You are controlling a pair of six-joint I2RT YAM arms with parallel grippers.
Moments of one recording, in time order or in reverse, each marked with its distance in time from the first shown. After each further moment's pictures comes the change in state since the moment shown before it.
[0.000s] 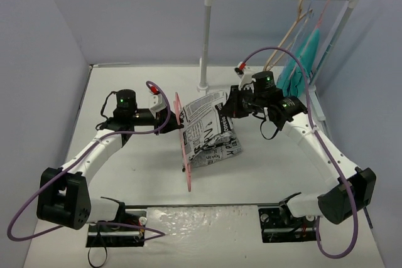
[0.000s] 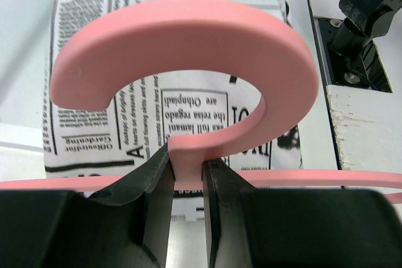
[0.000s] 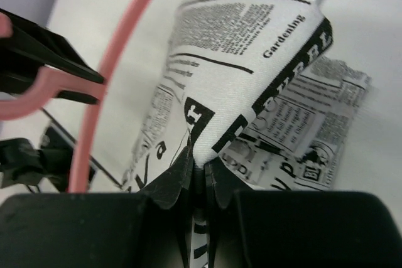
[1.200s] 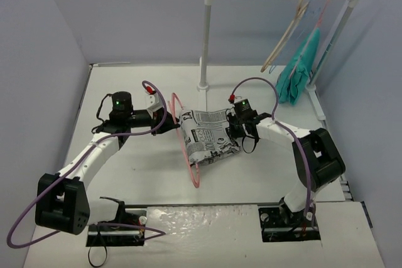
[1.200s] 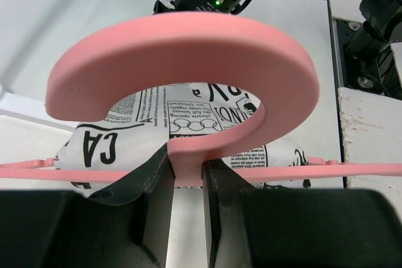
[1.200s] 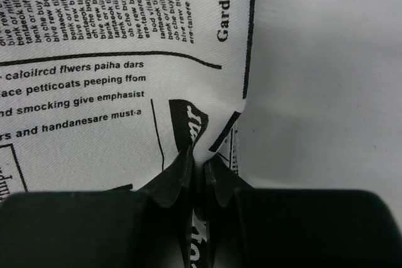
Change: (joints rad) left arm 0.039 -0.049 -0.047 -0.019 -0.058 -0.030; right arm 0.005 0.307 -0.393 0.332 0.378 -0.053
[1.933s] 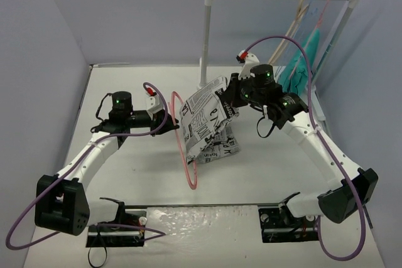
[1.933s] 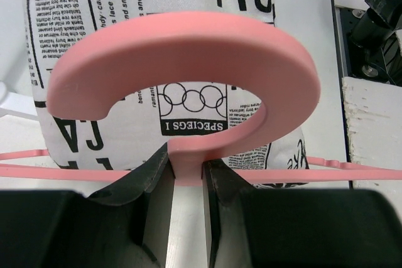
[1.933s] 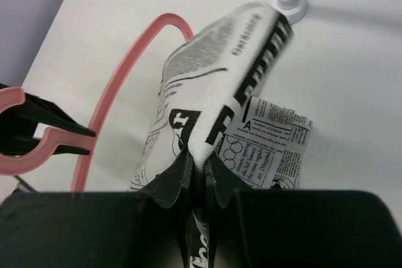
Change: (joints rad) left arm 0.001 0.000 0.038 -0.105 -0.003 0.095; right arm 0.053 -0.296 0.456 -0.262 -0.118 0.031
